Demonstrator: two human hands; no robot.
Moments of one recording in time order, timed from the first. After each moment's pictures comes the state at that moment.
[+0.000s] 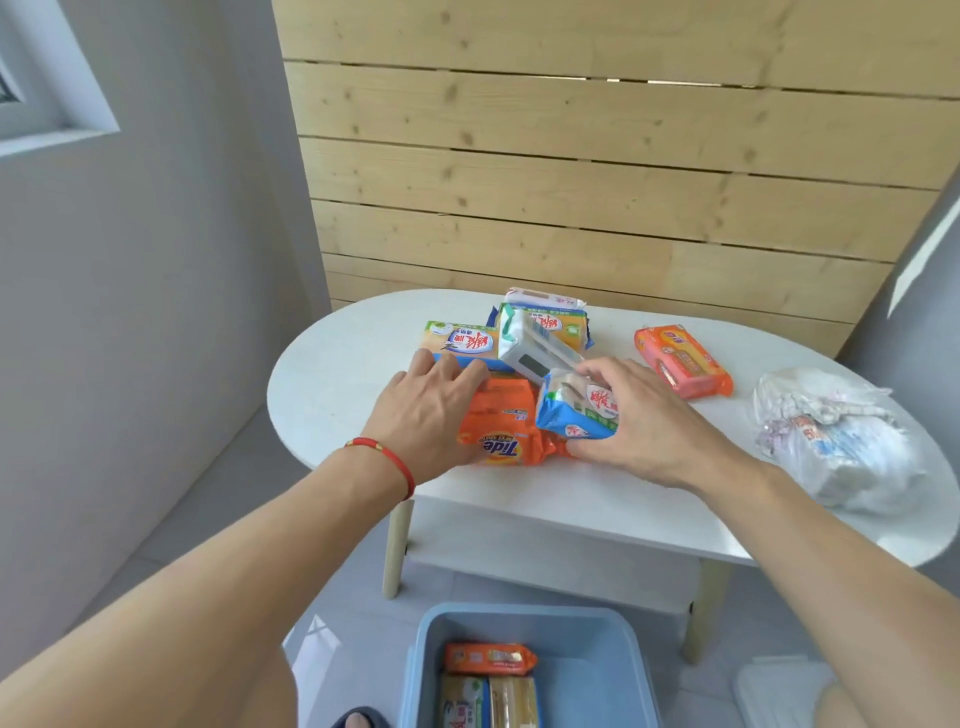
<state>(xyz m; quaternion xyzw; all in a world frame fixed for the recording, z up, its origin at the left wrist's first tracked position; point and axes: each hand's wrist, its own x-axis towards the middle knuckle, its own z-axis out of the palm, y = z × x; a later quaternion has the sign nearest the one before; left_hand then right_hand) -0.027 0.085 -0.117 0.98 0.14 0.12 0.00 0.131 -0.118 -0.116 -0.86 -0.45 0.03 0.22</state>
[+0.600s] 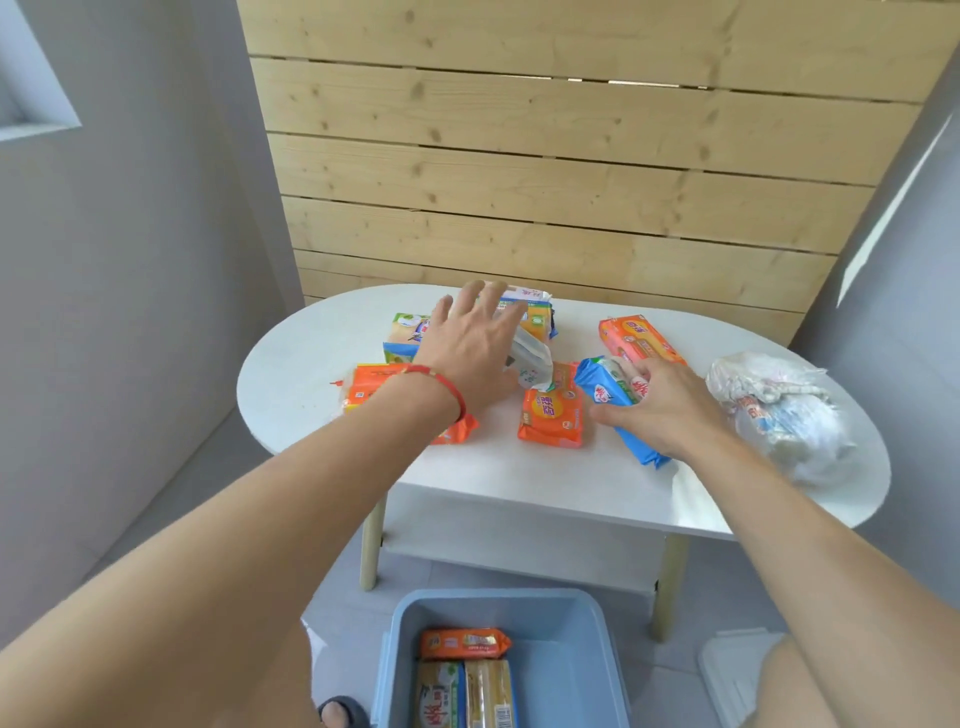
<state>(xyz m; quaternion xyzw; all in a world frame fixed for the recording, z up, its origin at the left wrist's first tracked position) 0.039 0.045 -0.080 0.98 0.12 0.14 -0.03 0.159 -0.155 -0.119 -0.95 -0.22 0.02 0.22</state>
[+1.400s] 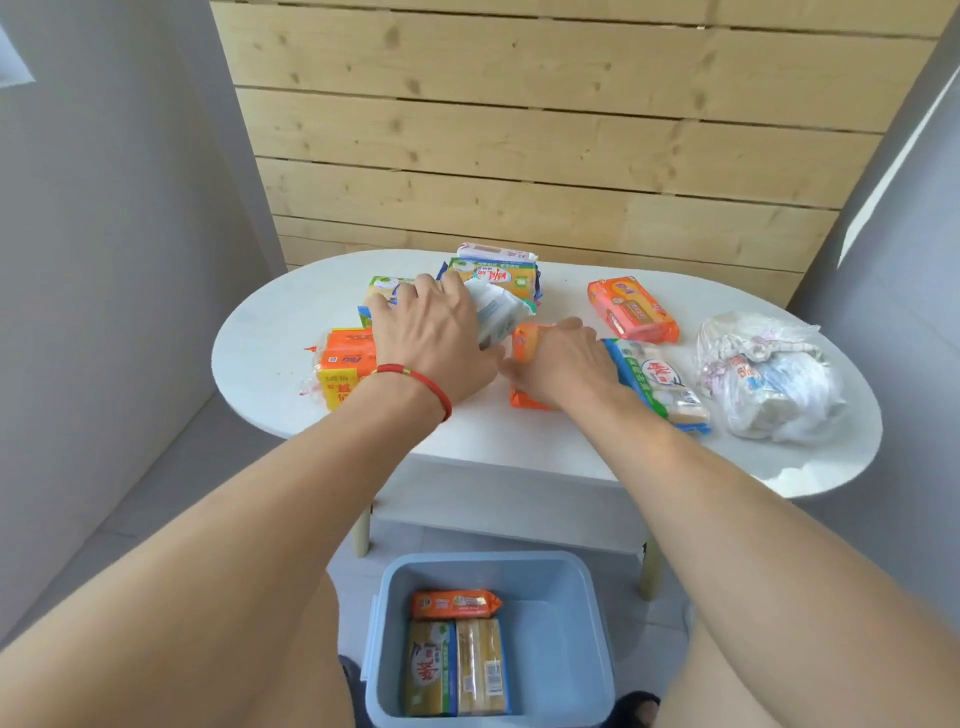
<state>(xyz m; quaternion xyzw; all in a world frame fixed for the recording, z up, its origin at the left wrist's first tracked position) 0.025 0.022 -0.095 0.93 0.29 0.20 -0.05 0.132 -0.074 -0.137 -0.96 -0.20 0.04 0.17</state>
